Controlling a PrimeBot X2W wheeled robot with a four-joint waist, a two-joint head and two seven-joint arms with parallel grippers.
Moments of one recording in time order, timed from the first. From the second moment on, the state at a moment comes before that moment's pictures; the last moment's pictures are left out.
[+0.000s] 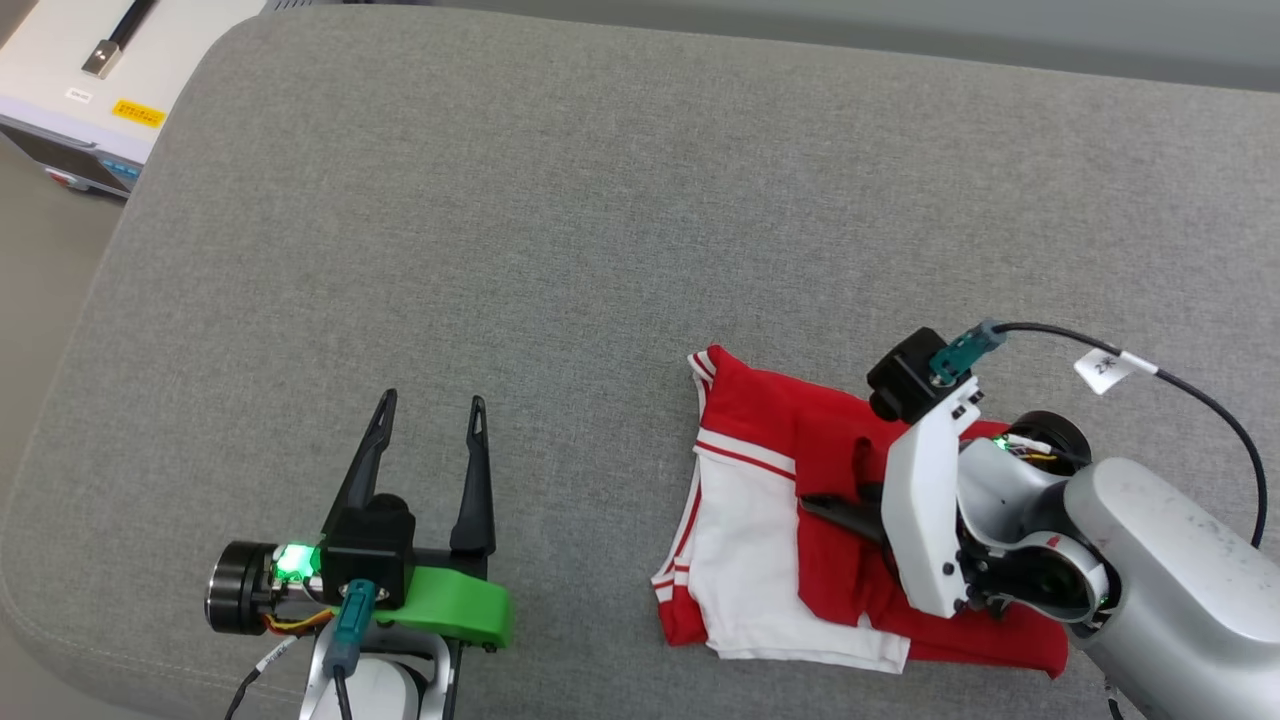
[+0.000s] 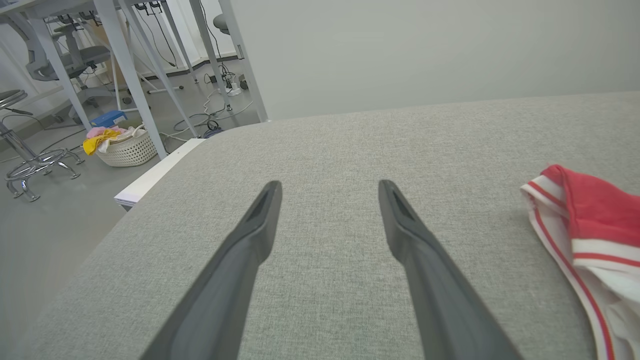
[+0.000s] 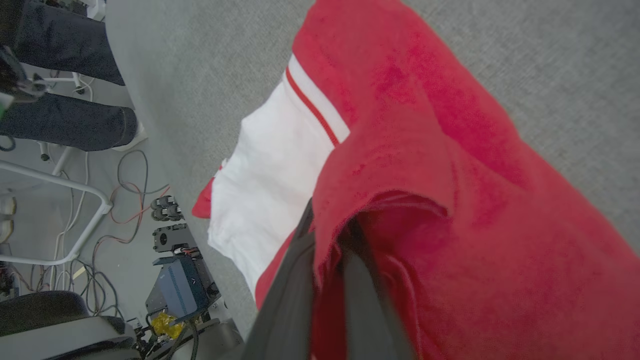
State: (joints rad) left arm -0.08 0.11 -0.18 0.06 -0.03 0.11 -0.26; right arm -0.52 -0.48 0.73 0.06 0.95 0.13 0.73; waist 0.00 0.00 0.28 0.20
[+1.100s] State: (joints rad) left arm 0.00 0.13 -0.15 0.05 -0.02 0.12 -0.26; right arm -0.18 -0.39 0.15 -0.02 0.28 0.13 -0.17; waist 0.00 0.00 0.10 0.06
